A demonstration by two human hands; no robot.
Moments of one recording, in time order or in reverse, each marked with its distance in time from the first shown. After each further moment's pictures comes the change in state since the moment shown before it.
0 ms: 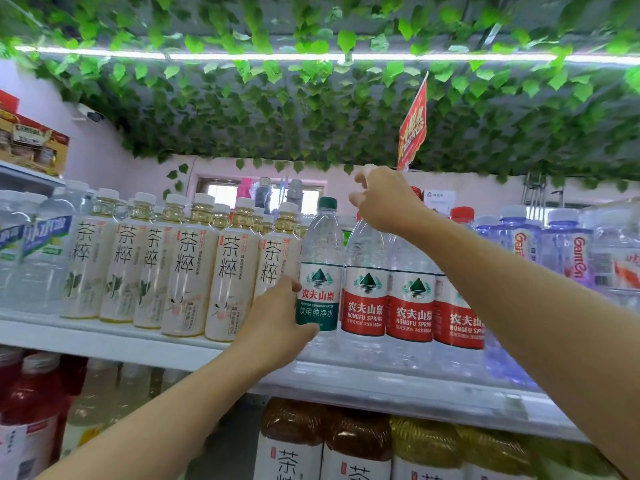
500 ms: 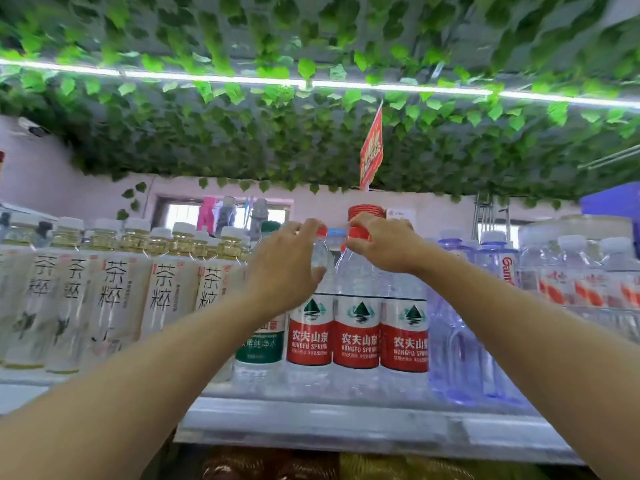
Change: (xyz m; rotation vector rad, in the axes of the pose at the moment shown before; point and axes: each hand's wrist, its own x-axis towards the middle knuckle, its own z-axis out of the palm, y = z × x) left_hand 0.079 0.087 0.013 0.367 0.262 0.447; right_hand -0.022 0.081 -0.028 -0.217 -0.189 0.076
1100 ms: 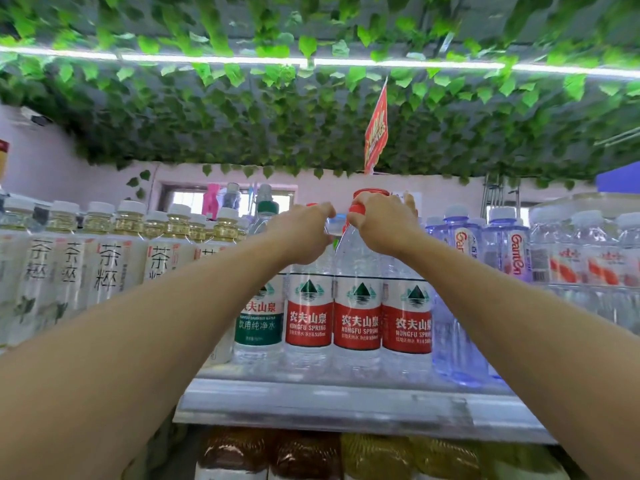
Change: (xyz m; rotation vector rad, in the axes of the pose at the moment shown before) left_hand 0.041 0.008 0.008 0.081 -0.291 -0.036; right_hand 0.008 -0.004 0.017 -0.019 0.182 0.080
